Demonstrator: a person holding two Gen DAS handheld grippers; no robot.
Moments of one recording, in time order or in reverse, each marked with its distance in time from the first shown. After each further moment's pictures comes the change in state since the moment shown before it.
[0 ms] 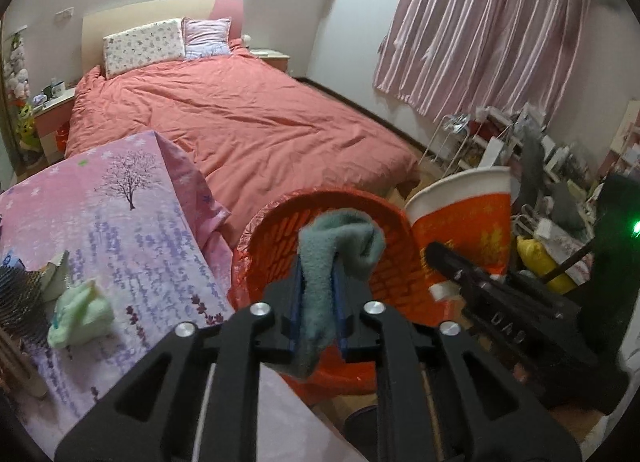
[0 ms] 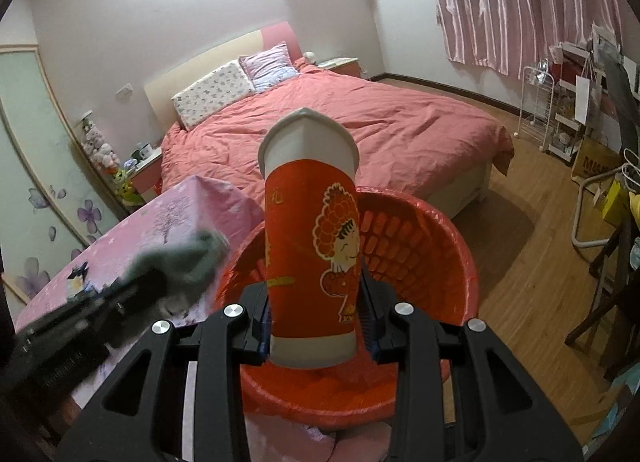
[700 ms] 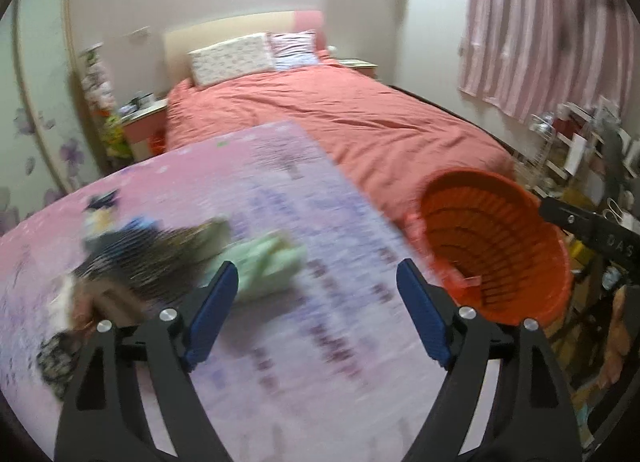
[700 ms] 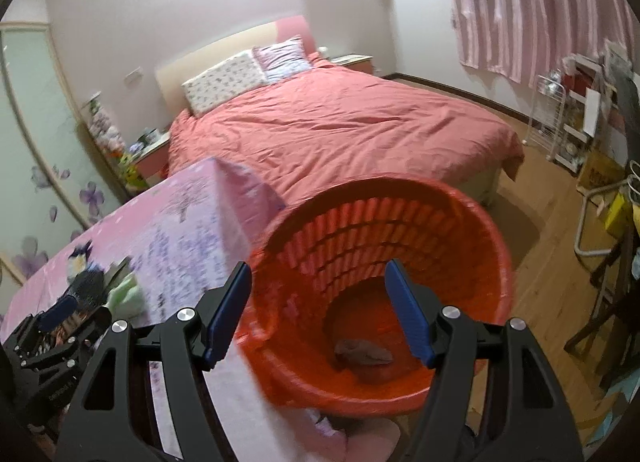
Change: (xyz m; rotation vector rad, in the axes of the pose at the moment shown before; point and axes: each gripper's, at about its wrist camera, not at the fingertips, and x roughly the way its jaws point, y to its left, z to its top) left arm -0.075 0.094 -0.059 -0.024 -0.053 0.359; right arm -0.008 0.033 -0.005 -0.086 0.015 0.019
